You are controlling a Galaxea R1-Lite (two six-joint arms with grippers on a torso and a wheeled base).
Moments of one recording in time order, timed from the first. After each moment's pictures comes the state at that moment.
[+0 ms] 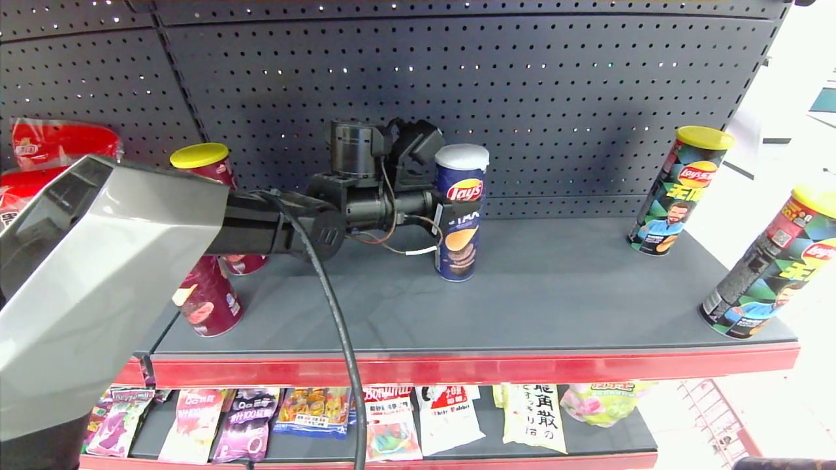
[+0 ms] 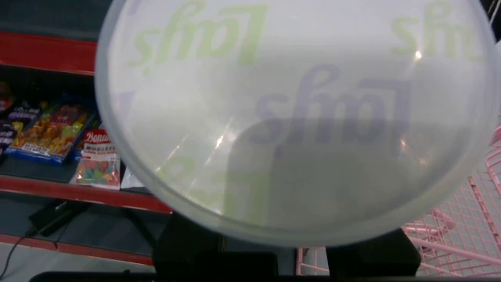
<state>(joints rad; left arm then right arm) -0.54 2.24 -1.67 -0.40 -0.52 0.16 0.29 0.01 -0.11 0.17 -0.19 -0.08</state>
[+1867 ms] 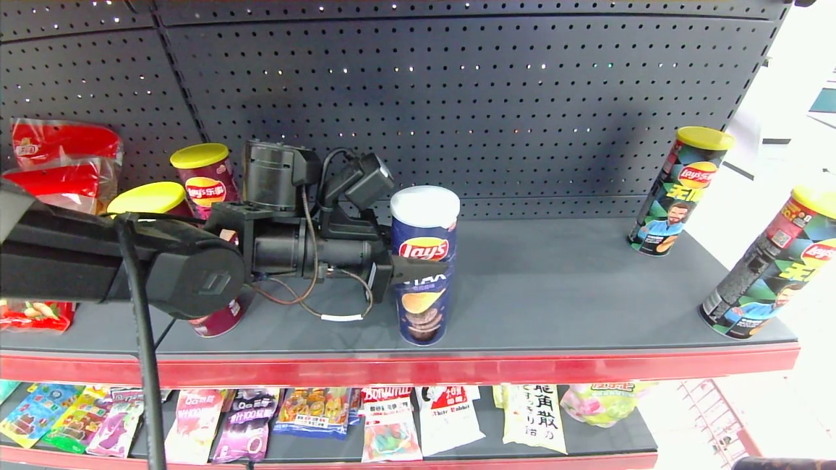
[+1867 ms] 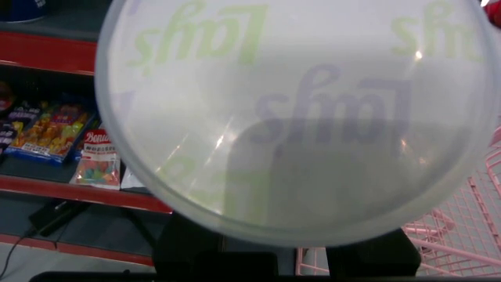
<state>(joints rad) -0.50 1.90 -1.13 -0.42 -0.75 0.31 0.29 0.01 -0.11 0.17 -0.18 -0.08</state>
